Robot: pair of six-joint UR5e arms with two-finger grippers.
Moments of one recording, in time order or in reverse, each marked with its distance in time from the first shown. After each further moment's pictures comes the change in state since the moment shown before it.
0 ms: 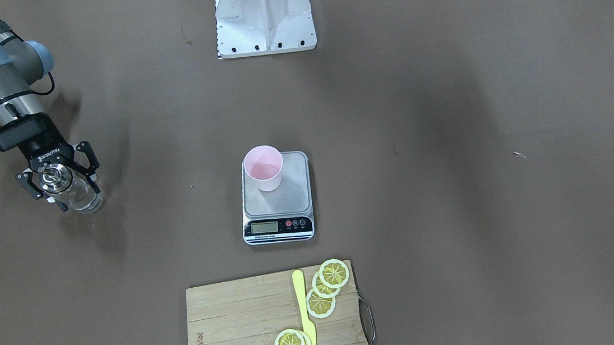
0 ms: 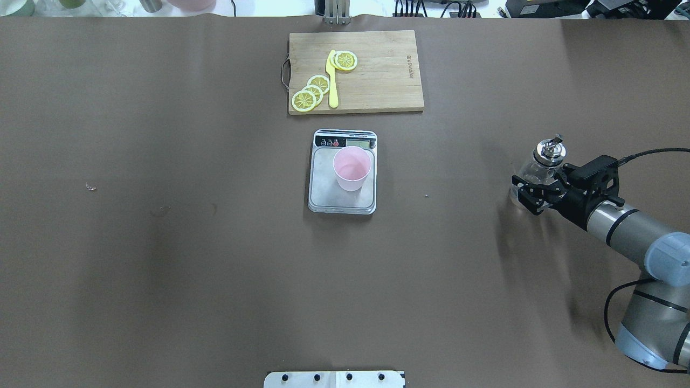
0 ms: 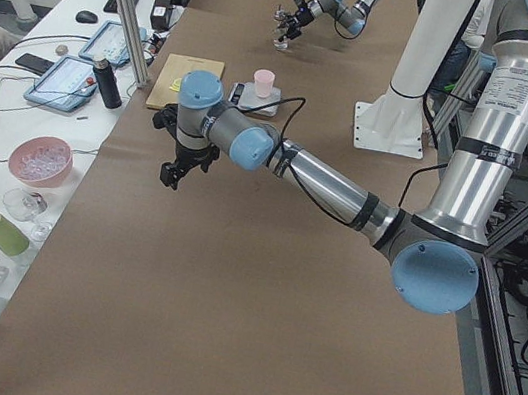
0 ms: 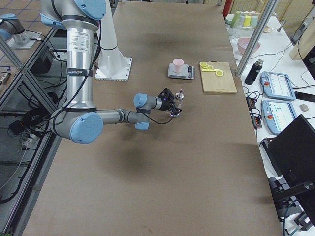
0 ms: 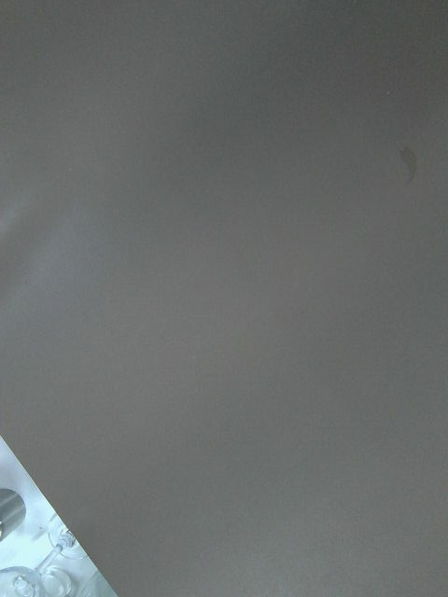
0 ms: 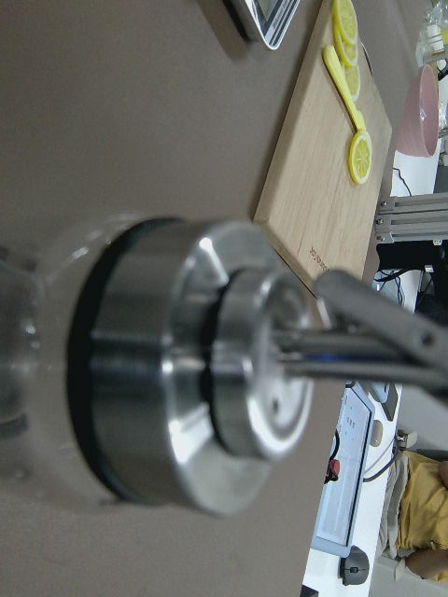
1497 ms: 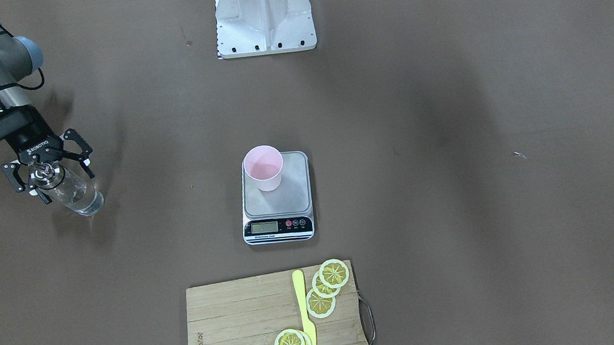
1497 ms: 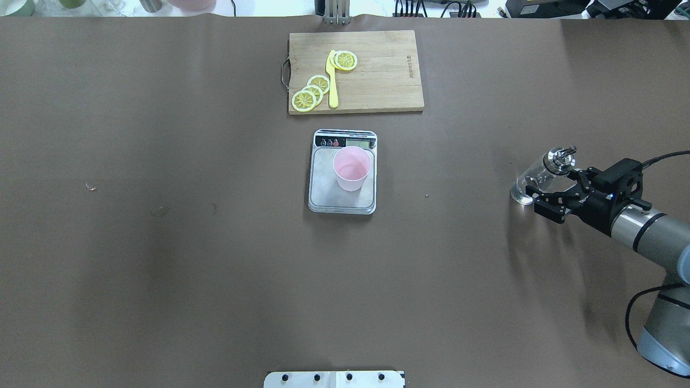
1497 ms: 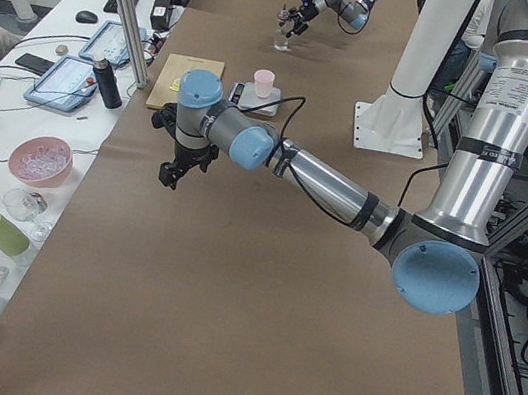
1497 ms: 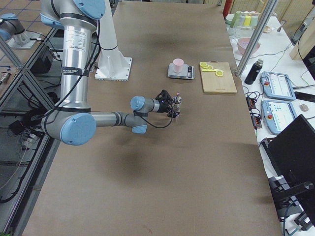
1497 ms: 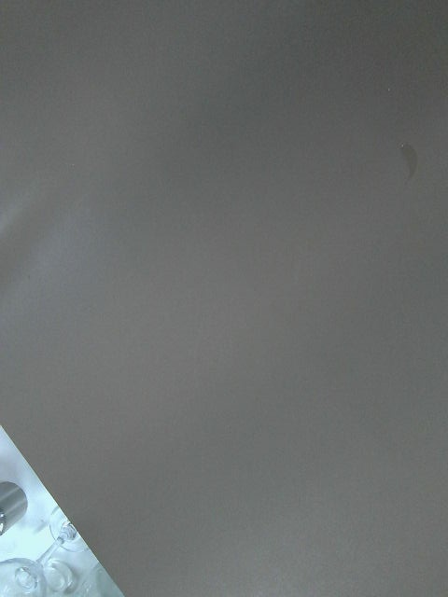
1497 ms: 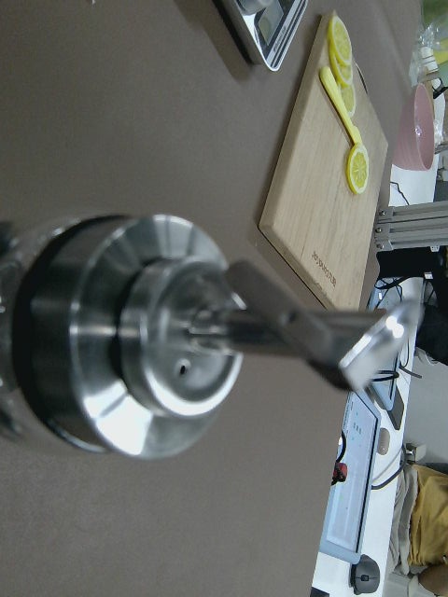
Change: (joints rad) left arm -0.009 -0.001 -0.002 0.003 0.000 0.000; right arm 0.022 -0.070 0.031 0.061 0.063 0.009
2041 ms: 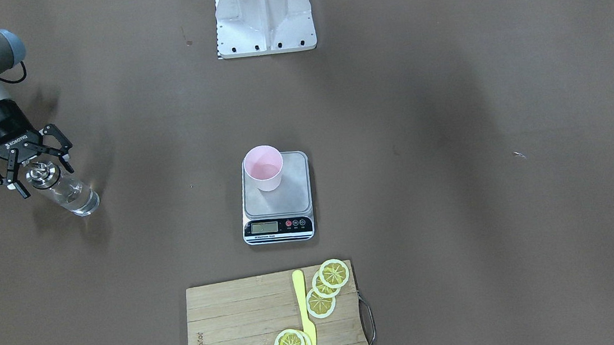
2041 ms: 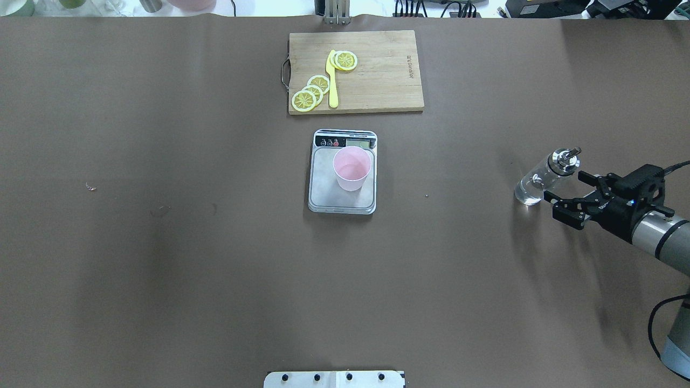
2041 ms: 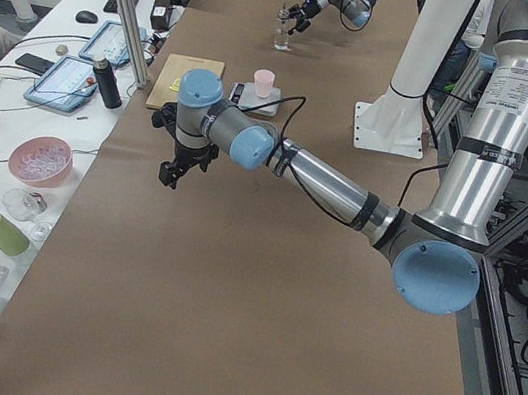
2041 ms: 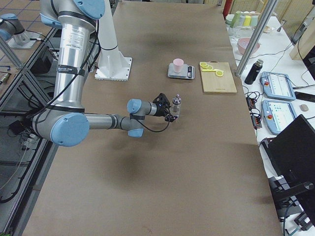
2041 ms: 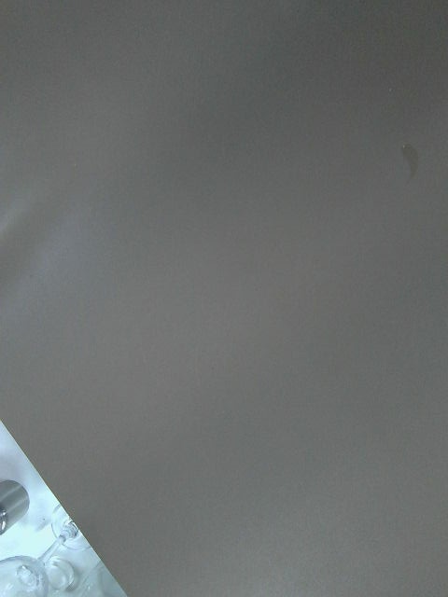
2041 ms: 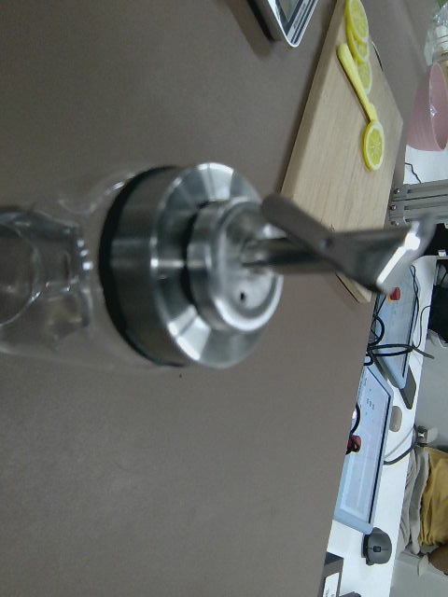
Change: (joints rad) left arm -0.001 0.000 -0.001 0.000 0.000 -0.003; right arm 0.001 -0.084 0.034 0.004 0.001 0.009
